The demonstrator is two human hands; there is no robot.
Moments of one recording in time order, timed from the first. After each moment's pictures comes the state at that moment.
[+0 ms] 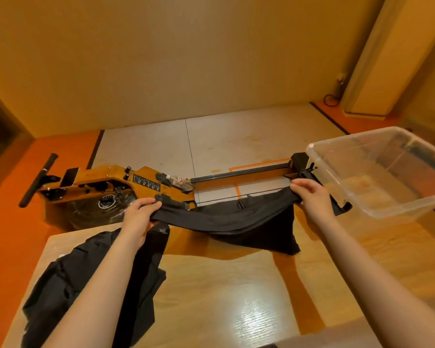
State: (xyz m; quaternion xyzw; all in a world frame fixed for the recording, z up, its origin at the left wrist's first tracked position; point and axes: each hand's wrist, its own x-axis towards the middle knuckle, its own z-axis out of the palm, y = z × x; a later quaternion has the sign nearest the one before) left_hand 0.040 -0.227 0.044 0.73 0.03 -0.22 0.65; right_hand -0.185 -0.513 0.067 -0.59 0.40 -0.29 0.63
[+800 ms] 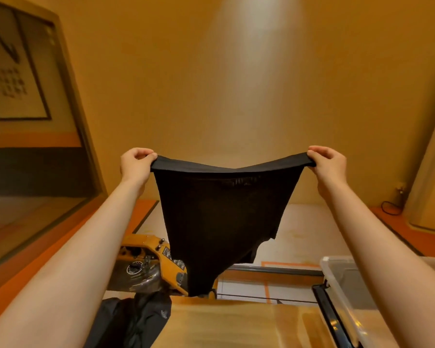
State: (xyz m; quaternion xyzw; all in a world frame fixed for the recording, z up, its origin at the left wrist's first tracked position) left_hand 0.080 -0.293 0.330 0.74 -0.06 0.19 0.65; right_hand -0.072 -0.644 0.321 -0.61 0.19 -0.45 0.62
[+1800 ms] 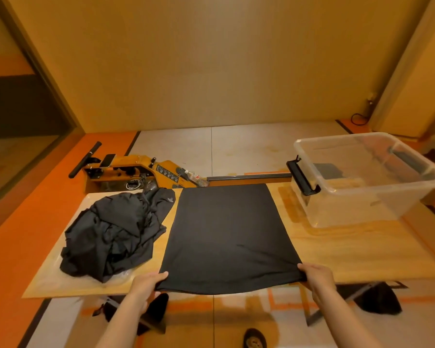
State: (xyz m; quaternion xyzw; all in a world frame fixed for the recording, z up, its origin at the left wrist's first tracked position) left_hand -0.192 -0.115 -0.070 0.72 0.20 -0.32 0.58; right_hand -0.384 -0.472 -0.063 -0.51 0.59 -0.13 0.61
